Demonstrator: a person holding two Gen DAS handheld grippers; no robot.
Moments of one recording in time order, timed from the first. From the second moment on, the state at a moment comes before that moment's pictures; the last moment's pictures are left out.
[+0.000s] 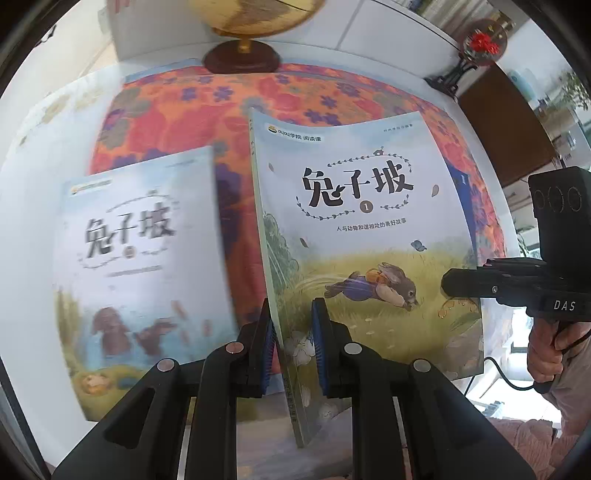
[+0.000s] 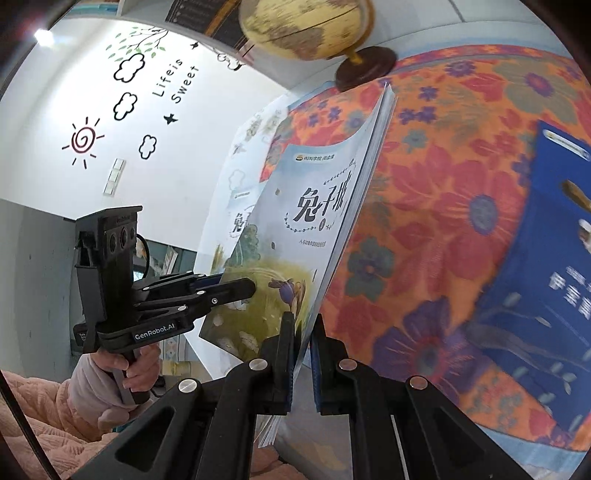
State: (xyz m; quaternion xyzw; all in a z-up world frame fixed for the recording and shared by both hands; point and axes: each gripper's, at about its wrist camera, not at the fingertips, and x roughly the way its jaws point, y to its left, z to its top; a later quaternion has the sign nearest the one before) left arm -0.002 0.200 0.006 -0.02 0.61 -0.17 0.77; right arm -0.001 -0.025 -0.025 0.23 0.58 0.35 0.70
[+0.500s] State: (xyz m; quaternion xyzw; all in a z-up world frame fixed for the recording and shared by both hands) left arm 0.000 0.293 0.003 -0.04 0.62 -0.13 0.78; right arm 0.019 0.067 -0.029 0.21 0.59 0.37 0.69
